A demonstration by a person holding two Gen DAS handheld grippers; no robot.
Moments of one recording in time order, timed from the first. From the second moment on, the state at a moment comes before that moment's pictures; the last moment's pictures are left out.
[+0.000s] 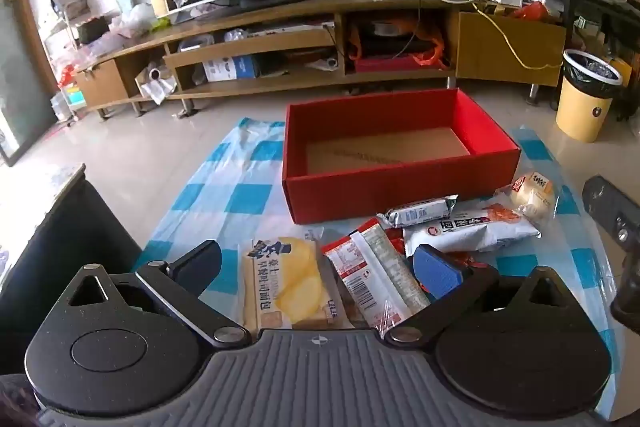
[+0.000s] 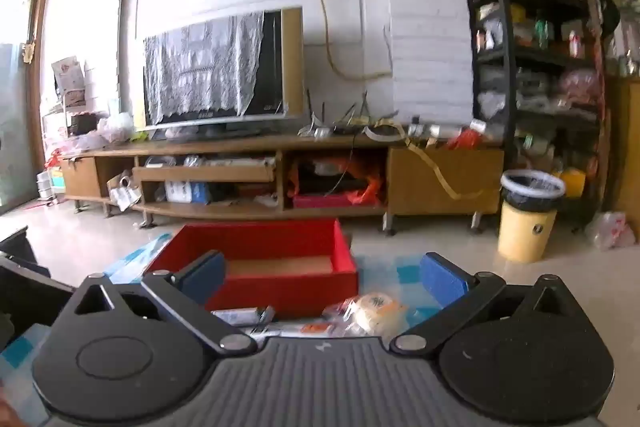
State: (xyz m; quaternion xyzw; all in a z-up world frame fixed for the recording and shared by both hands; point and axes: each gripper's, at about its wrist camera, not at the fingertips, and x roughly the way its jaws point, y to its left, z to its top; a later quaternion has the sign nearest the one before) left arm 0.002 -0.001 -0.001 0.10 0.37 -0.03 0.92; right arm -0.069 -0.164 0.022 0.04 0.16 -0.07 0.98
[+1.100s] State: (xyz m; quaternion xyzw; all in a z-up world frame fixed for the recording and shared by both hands) left arm 0.011 0.013 -0.032 0.06 0.46 -0.03 0.89; right arm -0.038 -0.153 -0.019 0.10 0.33 -0.04 0.94
